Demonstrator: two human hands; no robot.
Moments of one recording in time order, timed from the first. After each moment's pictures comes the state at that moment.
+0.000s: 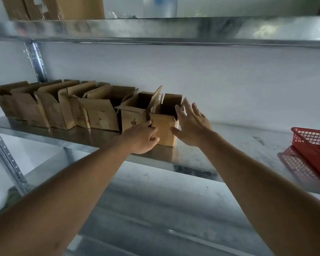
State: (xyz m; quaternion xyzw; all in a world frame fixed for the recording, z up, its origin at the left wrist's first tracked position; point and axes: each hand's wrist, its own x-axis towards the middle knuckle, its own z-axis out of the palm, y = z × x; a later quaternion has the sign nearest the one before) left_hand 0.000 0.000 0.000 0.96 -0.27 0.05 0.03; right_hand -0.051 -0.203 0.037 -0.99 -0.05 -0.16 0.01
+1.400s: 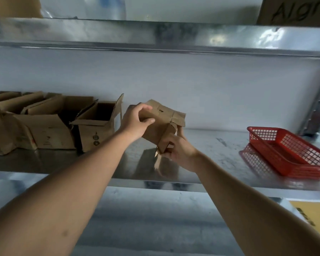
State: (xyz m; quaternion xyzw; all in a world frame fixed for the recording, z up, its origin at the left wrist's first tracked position) left_hand 0.068 -0.120 0.021 0.81 -0.27 0.17 0.50; right_hand -0.059 -0.270 -0.005 -0.62 -0.01 -0.05 0.79
